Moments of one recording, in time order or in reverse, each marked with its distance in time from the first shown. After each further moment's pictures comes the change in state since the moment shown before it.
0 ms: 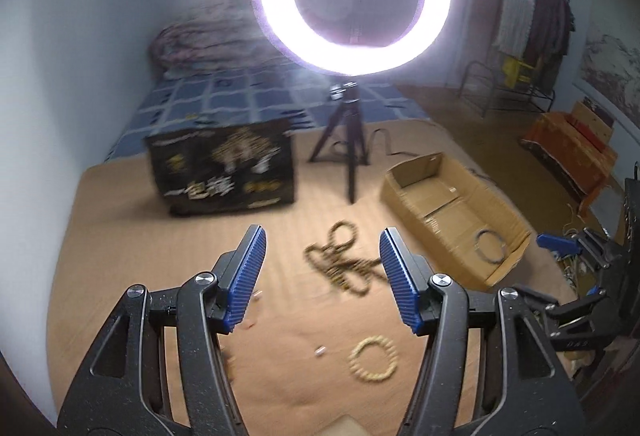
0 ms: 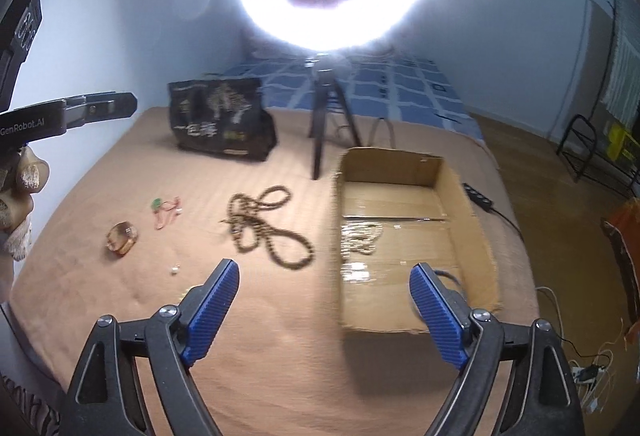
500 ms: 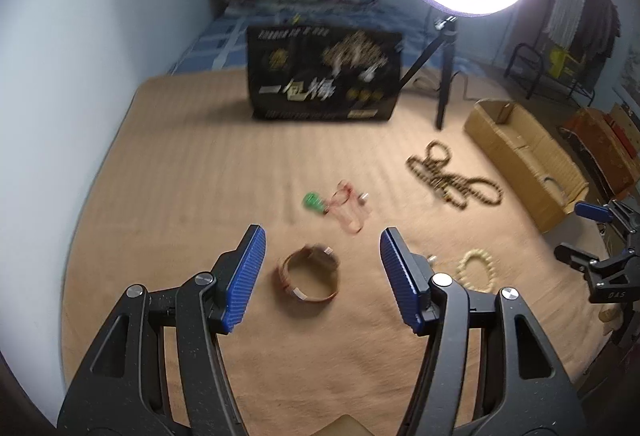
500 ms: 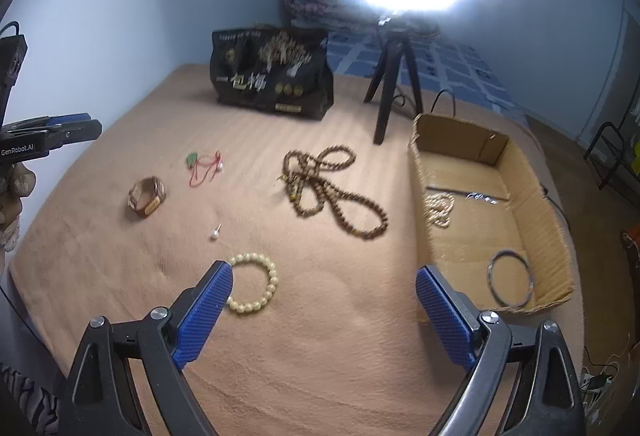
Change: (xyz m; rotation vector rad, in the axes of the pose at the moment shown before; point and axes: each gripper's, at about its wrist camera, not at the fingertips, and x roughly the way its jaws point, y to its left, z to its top) left arm 0.008 0.103 -0.095 -0.113 0.143 0.109; right arm 0.039 0.063 -0.028 -0.080 0.089 0.064
